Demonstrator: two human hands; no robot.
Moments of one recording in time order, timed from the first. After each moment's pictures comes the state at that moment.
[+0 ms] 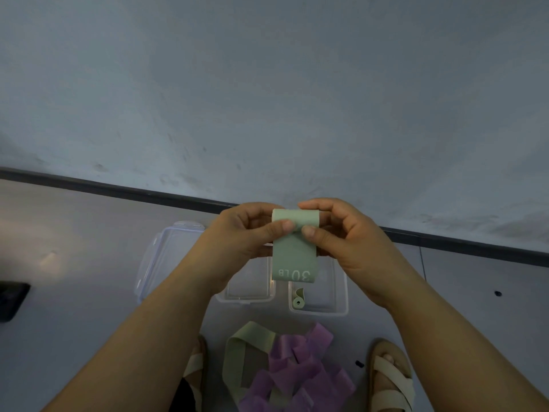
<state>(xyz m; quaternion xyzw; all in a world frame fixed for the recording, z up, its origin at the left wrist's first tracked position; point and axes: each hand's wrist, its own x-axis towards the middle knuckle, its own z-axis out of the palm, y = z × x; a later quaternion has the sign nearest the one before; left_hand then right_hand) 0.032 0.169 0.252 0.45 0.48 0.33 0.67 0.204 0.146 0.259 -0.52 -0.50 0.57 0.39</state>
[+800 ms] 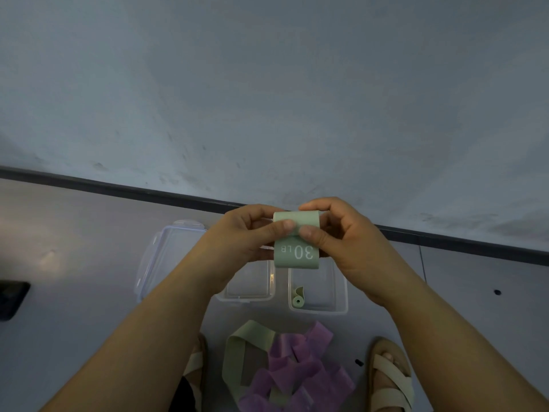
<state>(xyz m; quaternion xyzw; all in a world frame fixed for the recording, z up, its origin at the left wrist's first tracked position) 0.034 0.169 0.254 0.44 0.48 0.30 0.69 0.205 0.145 0.257 -0.53 -0.54 0.54 0.36</state>
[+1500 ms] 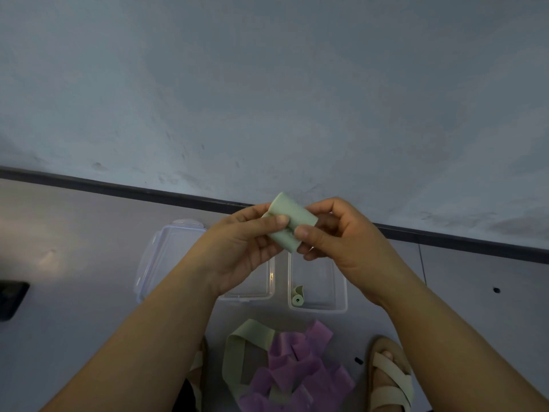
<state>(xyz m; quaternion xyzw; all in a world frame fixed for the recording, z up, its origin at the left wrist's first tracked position) 0.037 0.171 0.247 0.24 0.41 0.36 0.80 0.201 0.145 0.260 -0.53 -0.47 0.59 0.38</state>
